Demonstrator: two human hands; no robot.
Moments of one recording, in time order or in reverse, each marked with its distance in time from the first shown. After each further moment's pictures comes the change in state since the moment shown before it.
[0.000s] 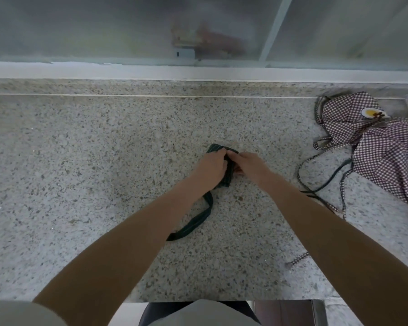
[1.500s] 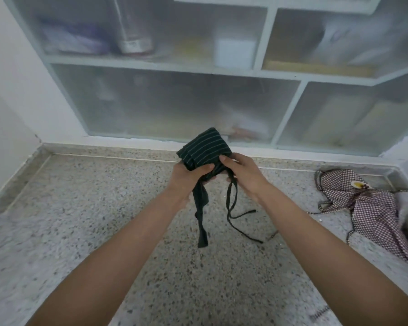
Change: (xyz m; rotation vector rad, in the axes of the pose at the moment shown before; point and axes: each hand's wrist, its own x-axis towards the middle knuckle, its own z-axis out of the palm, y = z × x) left_hand -0.104 -0.018 -0.178 -1.161 0.453 -0.090; right_hand -0.119 -0.180 0.050 0.215 -0.022 -0.442
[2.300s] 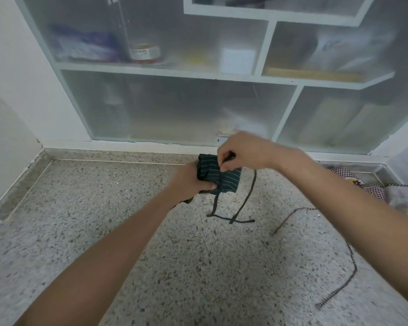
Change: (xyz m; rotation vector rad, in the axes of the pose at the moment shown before) left_hand -0.019 0.023 -0.033 0.937 -0.308 0.287; right_hand -0.026 -0.090 0.010 -1.299 -0.406 -0.451
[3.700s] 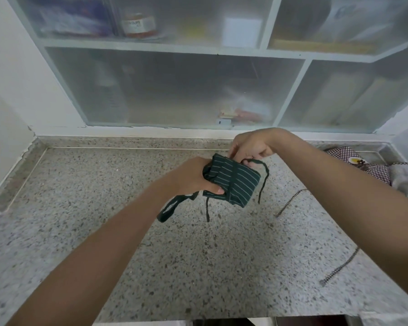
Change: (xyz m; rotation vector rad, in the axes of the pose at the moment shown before) left_hand -0.016 -0.010 -0.006 -0.079 -0.318 0.098; right_hand 0.030 0.029 0.035 0.644 -0.470 0.494
